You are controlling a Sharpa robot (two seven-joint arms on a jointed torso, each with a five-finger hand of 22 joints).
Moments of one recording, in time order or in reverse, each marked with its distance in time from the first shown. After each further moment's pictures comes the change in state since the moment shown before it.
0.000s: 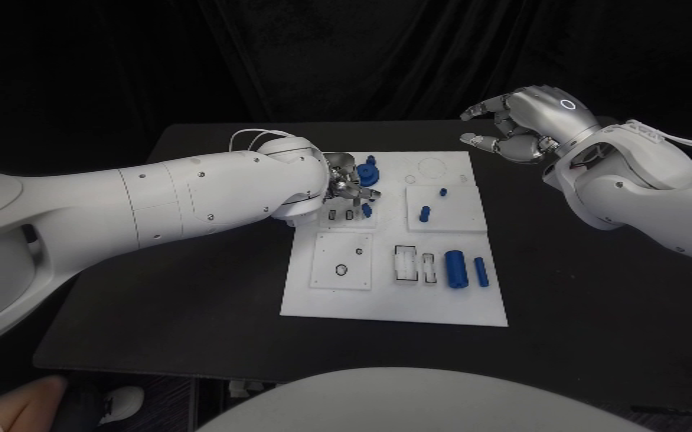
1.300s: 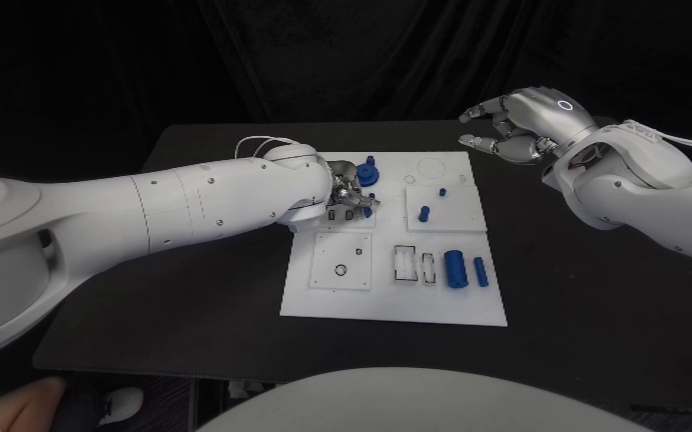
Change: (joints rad) left arm -0.023 0.027 0.000 -0.033 0.000 0.023 -0.007; left_hand 0.036 -0.017 0.041 -0.030 0.019 0.039 -0.011 -0.053 0.013 -0.003 -0.010 0.001 0.002 0.003 -0.011 0.000 0.000 0.000 -0.004 -0.011 -0.005 -0.002; right arm -0.001 0.001 0.000 -0.002 0.000 0.013 -0.001; right_hand 0.000 0.000 0.000 0.000 0.000 0.000 0.000 0.000 -0.002 0.000 0.000 -0.004 0.000 0.000 0.000 0.000 0.000 0.000 0.000 0.000 0.000 0.000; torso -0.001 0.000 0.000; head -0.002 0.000
